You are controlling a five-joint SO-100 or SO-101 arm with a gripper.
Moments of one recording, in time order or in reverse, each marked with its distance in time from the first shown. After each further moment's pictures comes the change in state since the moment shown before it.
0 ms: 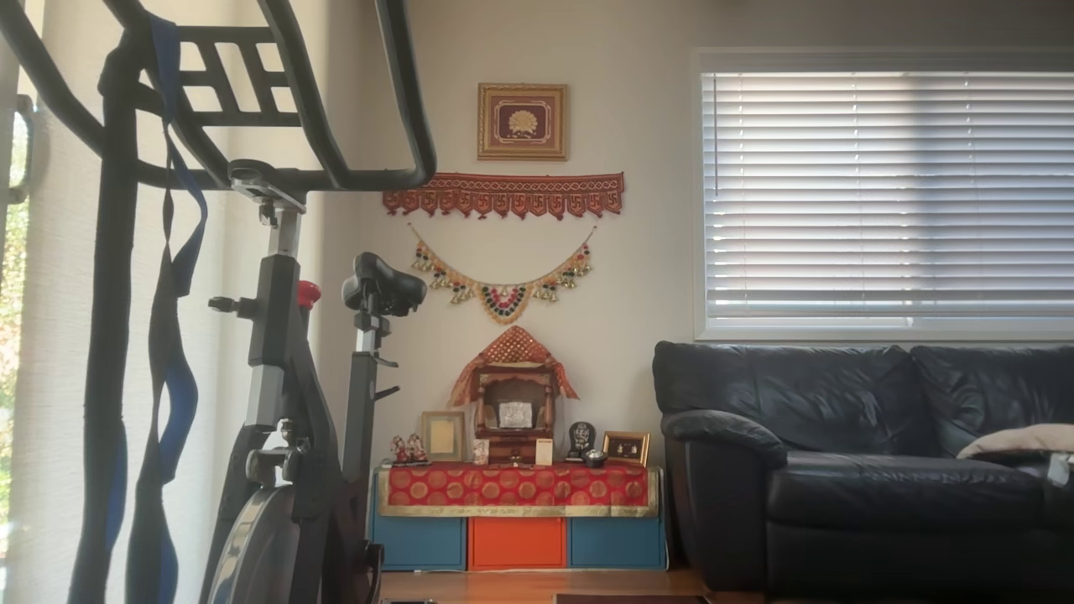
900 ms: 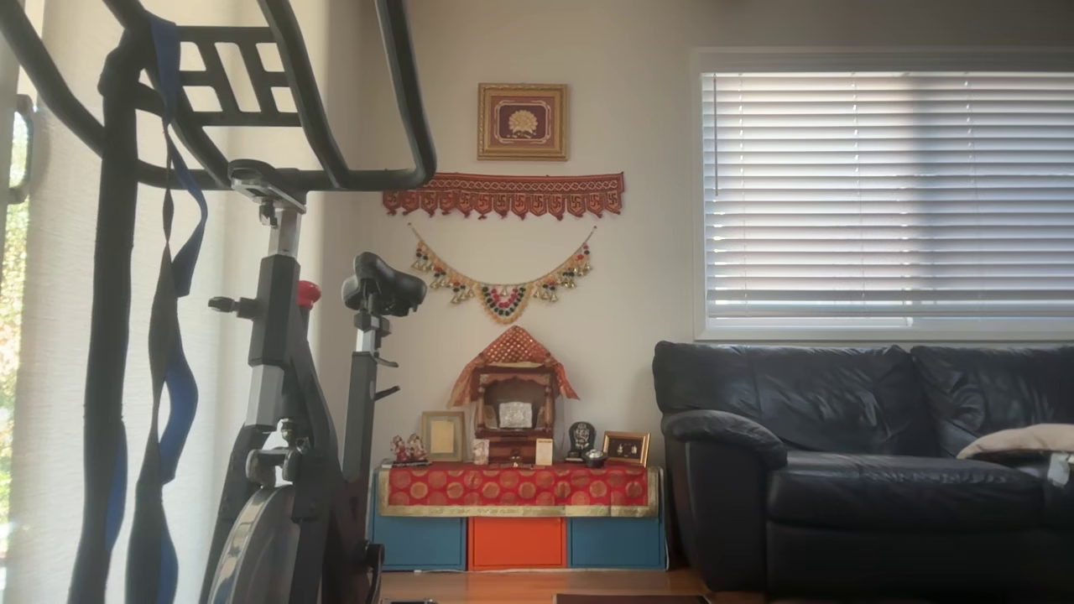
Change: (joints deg) arm 0.4 -2.2 0.0 -1.1 0.5
